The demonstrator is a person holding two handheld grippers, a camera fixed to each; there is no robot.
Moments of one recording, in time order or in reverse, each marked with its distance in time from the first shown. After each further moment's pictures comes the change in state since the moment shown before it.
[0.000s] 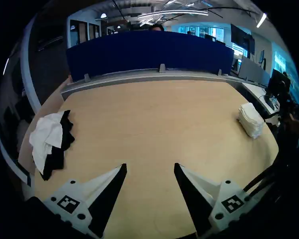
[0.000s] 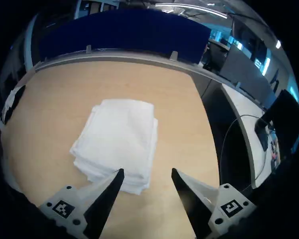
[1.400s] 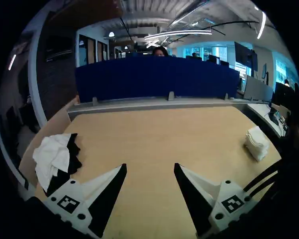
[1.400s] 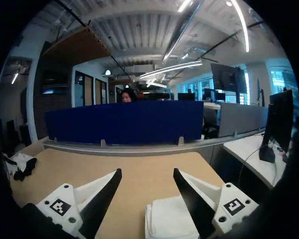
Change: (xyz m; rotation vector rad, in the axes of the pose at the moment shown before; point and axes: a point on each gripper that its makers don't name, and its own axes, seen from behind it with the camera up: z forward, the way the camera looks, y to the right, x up) left arm 0.081 -0.039 0.017 0.052 0.241 -0.029; right arm 0.199 -0.118 -0.102 0.012 0.713 0.206
